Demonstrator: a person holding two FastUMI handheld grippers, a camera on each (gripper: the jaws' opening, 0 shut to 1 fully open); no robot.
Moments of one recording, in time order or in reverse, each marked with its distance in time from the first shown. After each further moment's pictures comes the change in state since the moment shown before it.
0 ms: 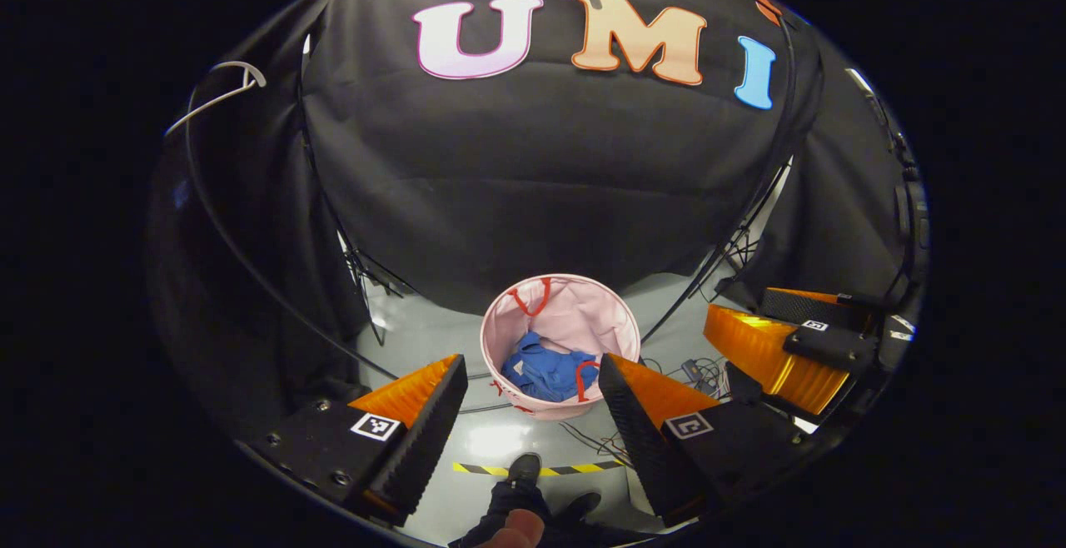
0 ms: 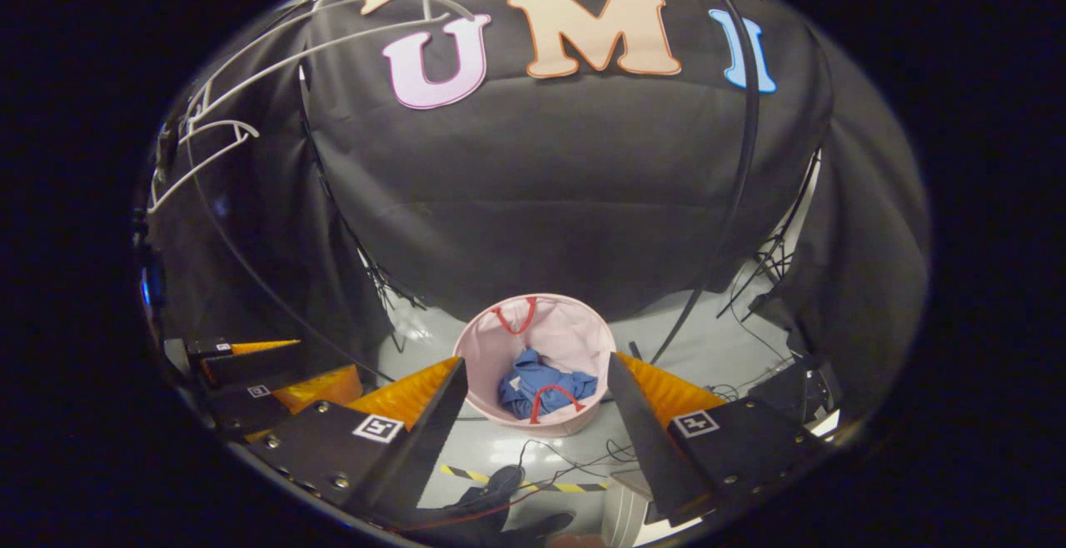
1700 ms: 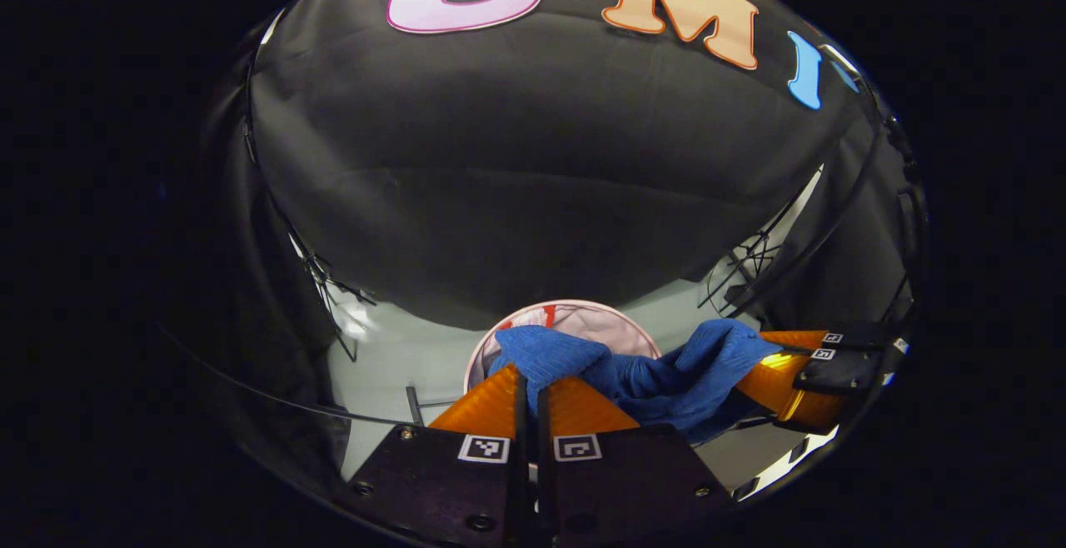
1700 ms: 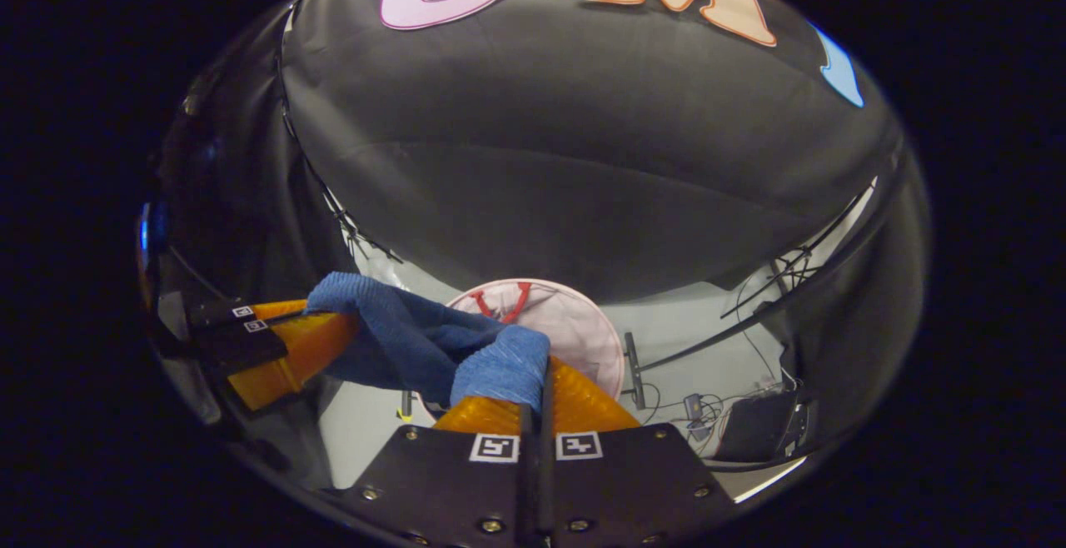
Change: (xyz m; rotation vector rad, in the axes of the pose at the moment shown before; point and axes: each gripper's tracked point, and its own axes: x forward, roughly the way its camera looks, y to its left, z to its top) left arm 0.207 0.021 0.034 -0.047 0.115 -0.076; right arm 0.199 0.014 0.010 -0.136 0.234 -0.039
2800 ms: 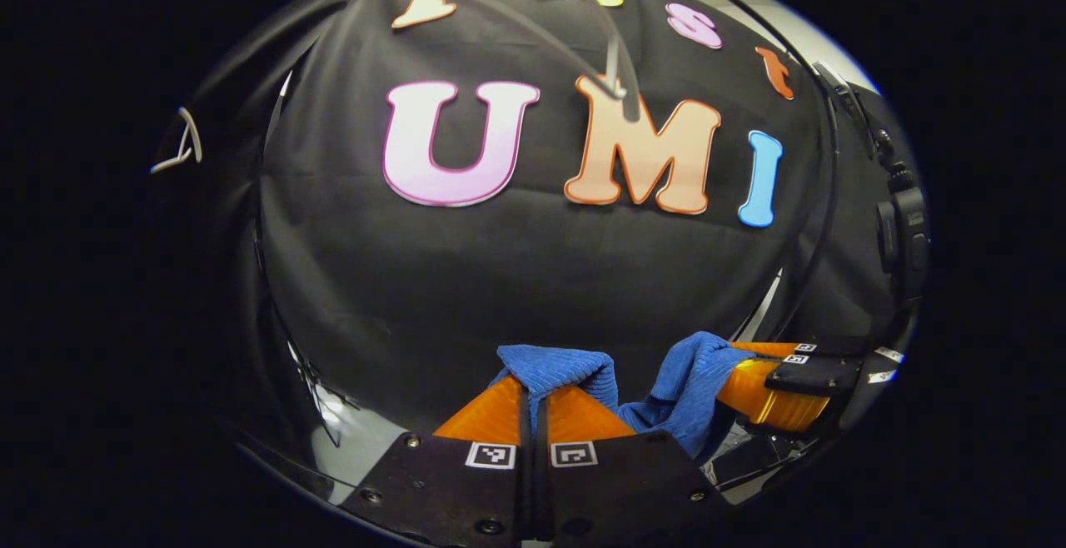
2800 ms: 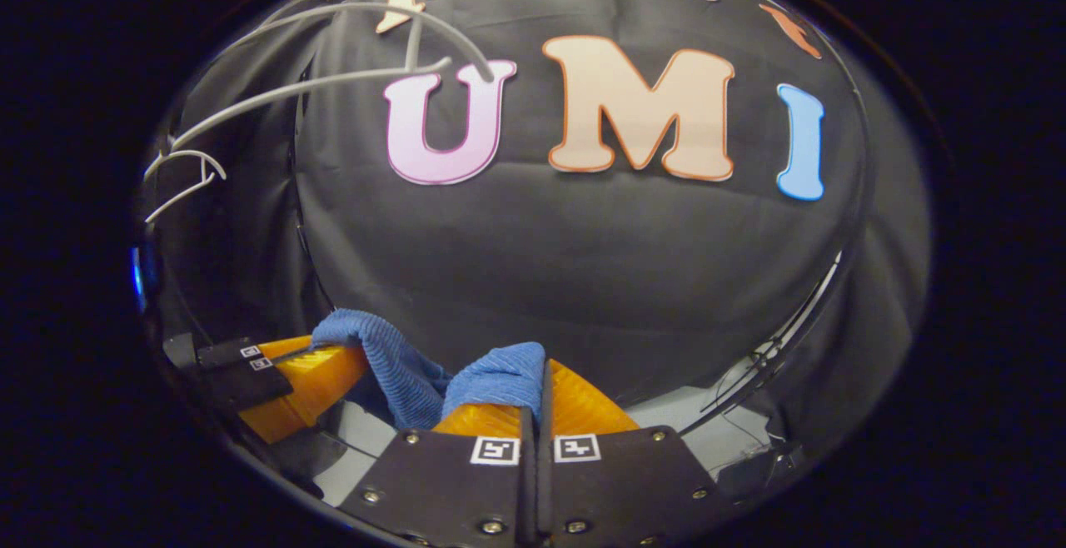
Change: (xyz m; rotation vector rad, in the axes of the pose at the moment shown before) left arm -0.094 -0.036 0.149 0.014 -0.483 -0.050; right arm -0.109 -0.016 0.144 0.029 -0.425 -0.031
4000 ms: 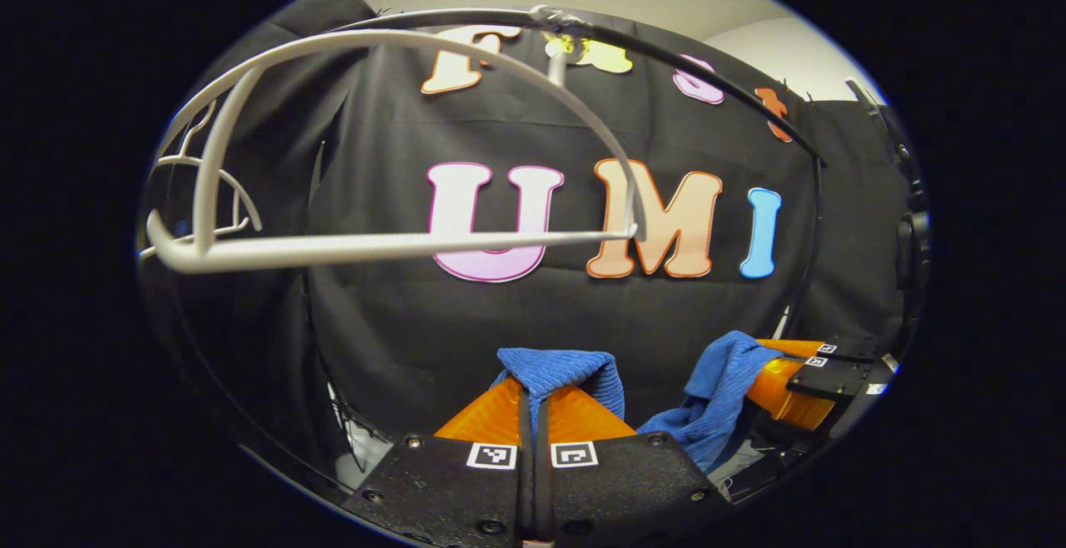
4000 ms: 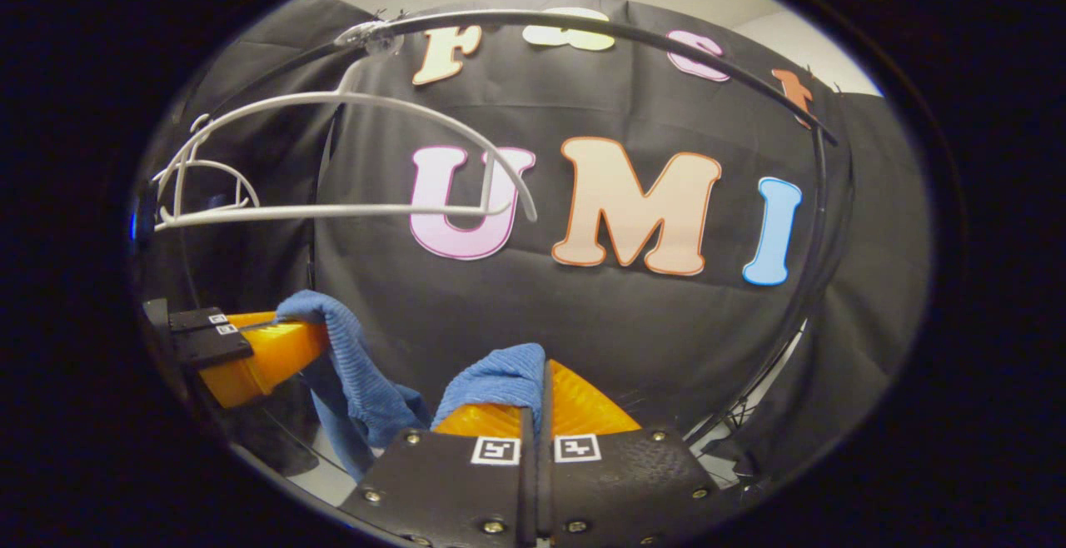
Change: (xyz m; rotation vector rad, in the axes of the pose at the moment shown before) left arm -0.099 0.009 0.113 0.040 -0.261 0.011; right arm -0.109 0.024 0.102 -0.072 -0.322 -0.051
